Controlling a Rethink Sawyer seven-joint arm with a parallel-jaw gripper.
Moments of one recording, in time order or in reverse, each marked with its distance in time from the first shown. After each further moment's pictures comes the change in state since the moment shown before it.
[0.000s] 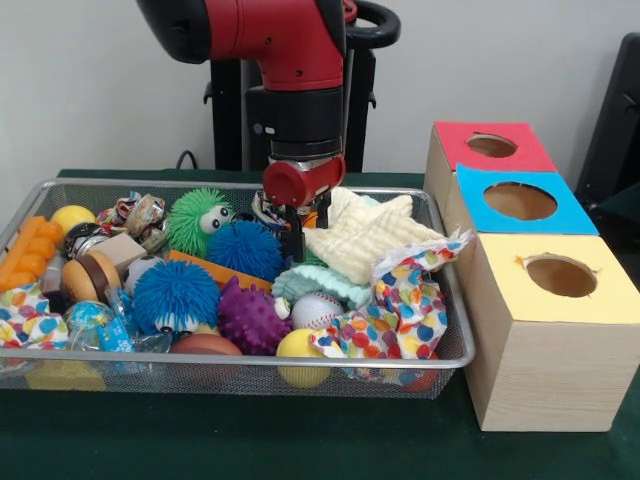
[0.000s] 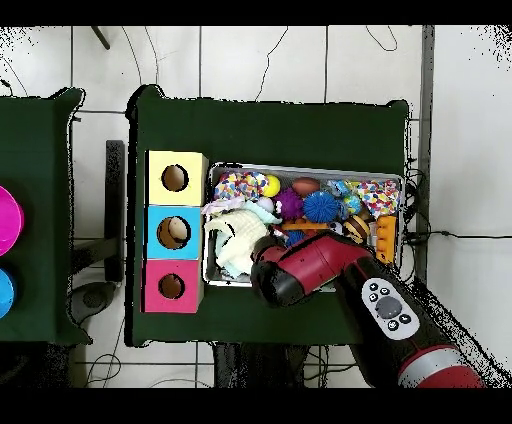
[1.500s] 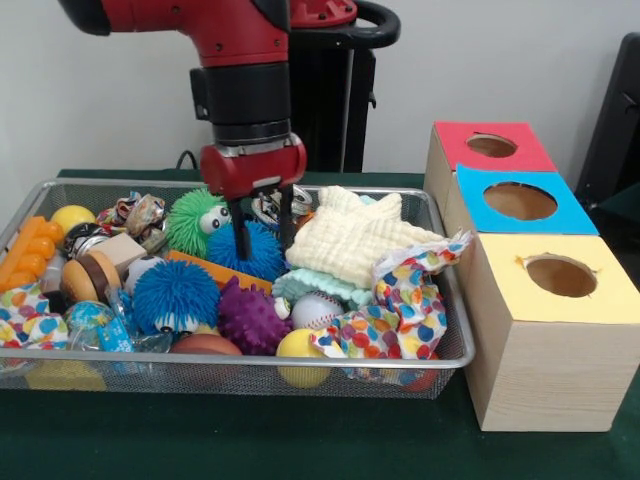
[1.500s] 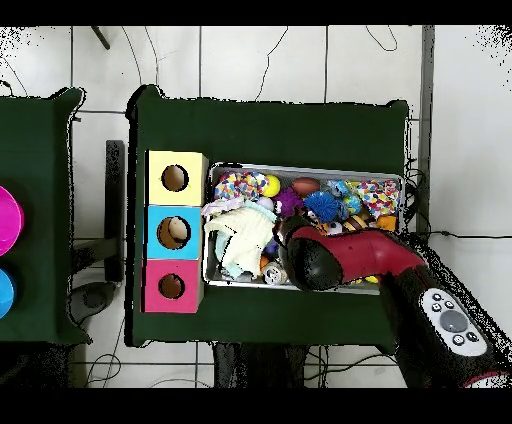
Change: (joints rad) arm -0.138 -0.040 0.052 -0.034 0.247 0.022 0.000
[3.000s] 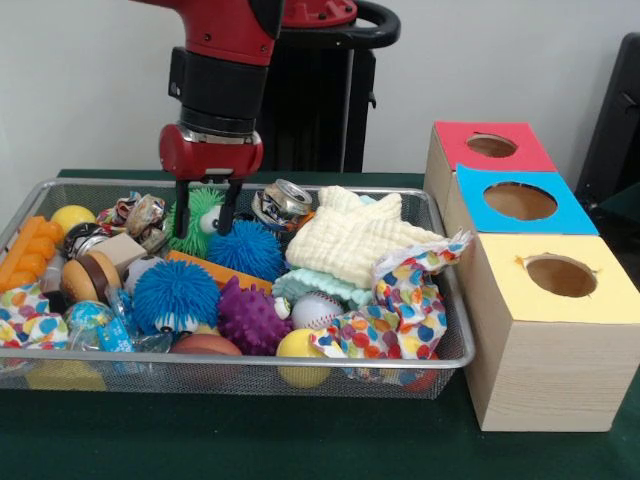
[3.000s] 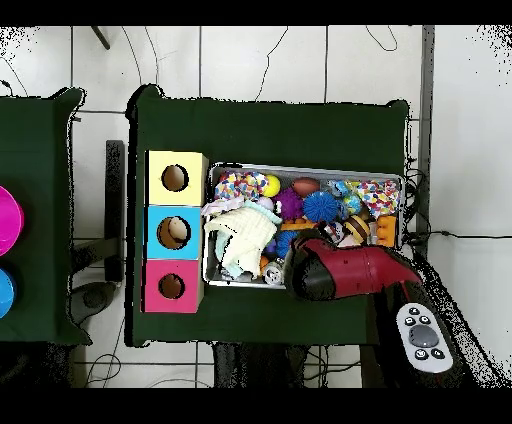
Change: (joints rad) arm 0.264 -0.005 -0.425 -0.069 0.064 -0.069 0.016
